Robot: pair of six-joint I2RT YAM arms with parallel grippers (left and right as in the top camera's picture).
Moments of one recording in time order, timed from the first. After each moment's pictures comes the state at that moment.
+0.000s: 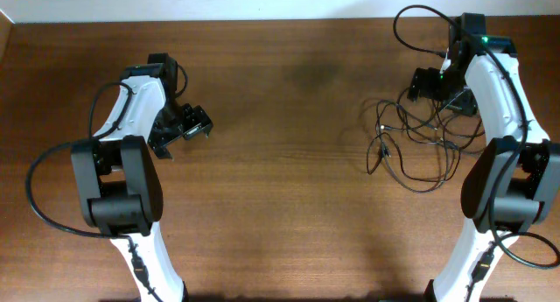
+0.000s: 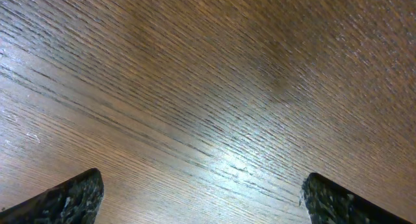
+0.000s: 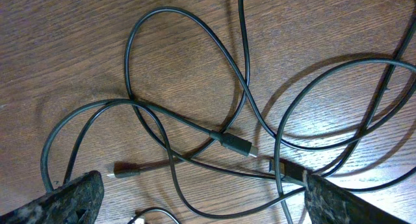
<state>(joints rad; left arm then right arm) 0.07 2.13 1.63 -1.14 0.06 -0.54 -0.11 2.13 1.85 -1.11 0.02 0.24</state>
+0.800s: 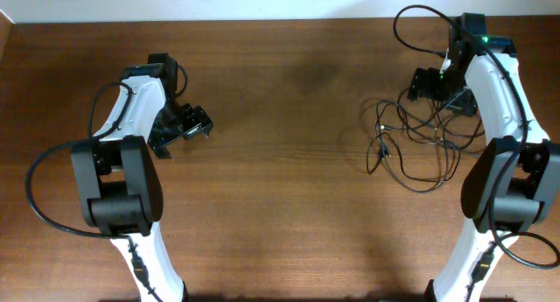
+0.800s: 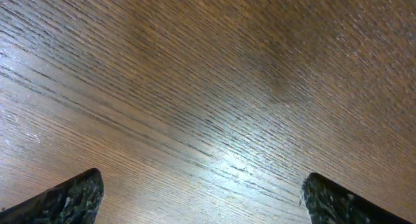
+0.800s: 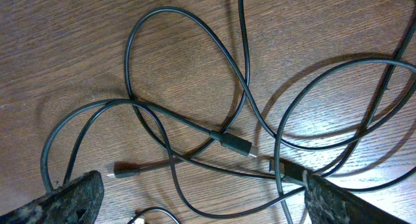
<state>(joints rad) 0.07 2.13 1.63 -1.14 0.06 -0.54 -0.11 2.13 1.85 -1.11 0.02 0.24</state>
